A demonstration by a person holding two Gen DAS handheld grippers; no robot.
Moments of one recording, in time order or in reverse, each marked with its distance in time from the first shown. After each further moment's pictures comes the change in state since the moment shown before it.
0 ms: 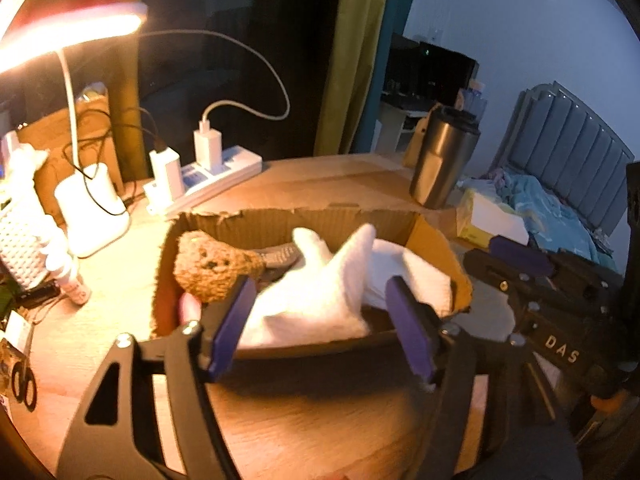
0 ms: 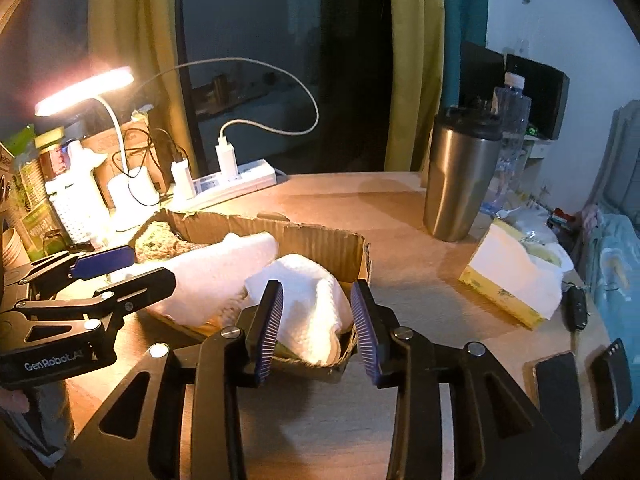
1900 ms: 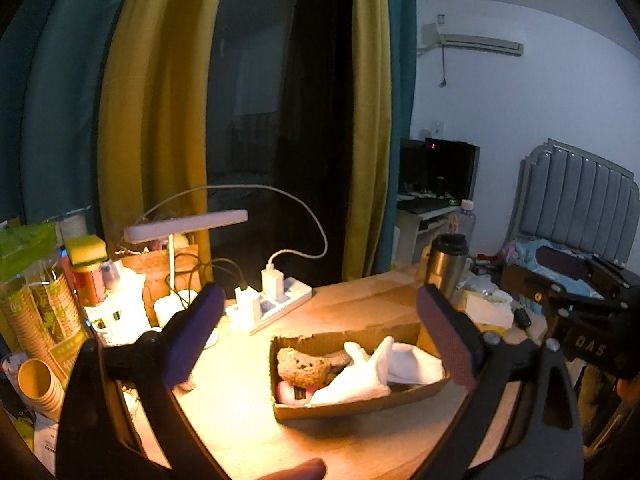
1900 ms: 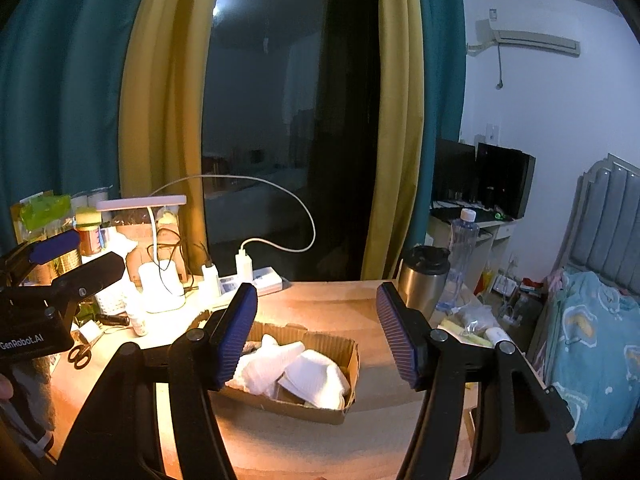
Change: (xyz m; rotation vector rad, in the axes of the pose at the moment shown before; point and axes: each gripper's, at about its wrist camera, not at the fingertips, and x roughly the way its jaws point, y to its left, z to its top) left arm -0.165 0.018 0.042 0.057 -0.377 0.098; right arm -0.138 0.052 0.047 -0.041 -0.308 -0.097
